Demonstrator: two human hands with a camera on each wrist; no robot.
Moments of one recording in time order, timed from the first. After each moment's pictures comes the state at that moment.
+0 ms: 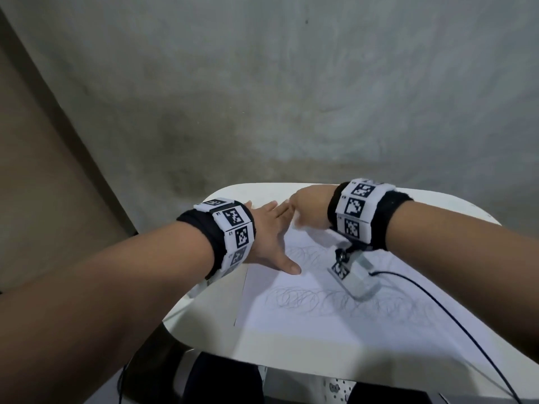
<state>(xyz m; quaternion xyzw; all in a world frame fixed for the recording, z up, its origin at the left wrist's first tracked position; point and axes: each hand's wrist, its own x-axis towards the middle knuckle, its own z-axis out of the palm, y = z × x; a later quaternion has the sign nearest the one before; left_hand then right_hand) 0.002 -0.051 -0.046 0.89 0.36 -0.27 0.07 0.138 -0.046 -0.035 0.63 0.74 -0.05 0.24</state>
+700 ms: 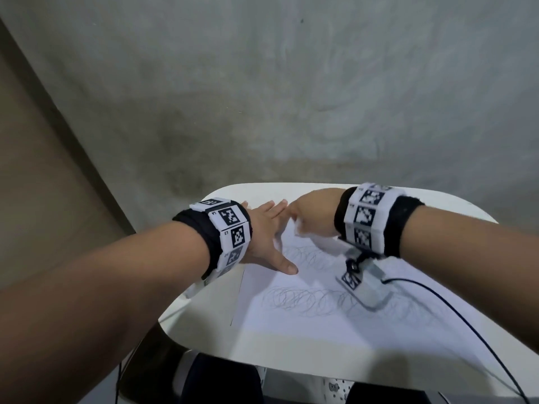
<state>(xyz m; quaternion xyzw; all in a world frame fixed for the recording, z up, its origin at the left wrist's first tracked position) 0.003 -0.051 -0.044 0.88 0.37 -0.29 0.07 0.149 -0.066 -0.028 0.63 0.74 -0.07 0.21</state>
